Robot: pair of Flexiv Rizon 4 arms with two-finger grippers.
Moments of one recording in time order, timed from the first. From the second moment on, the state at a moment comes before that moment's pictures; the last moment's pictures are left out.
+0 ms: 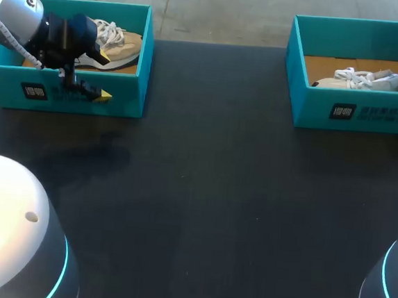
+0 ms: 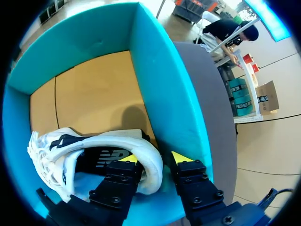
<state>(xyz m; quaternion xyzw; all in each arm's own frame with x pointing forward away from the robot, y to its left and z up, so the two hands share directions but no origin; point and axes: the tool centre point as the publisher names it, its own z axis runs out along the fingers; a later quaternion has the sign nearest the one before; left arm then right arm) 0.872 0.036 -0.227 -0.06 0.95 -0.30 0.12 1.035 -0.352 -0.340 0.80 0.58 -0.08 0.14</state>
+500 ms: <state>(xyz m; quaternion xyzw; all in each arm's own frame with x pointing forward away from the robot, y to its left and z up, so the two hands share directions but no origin) 0.872 0.036 -0.227 -0.06 0.95 -0.30 0.12 1.034 -0.341 -0.286 0.79 0.60 -0.04 0.15</state>
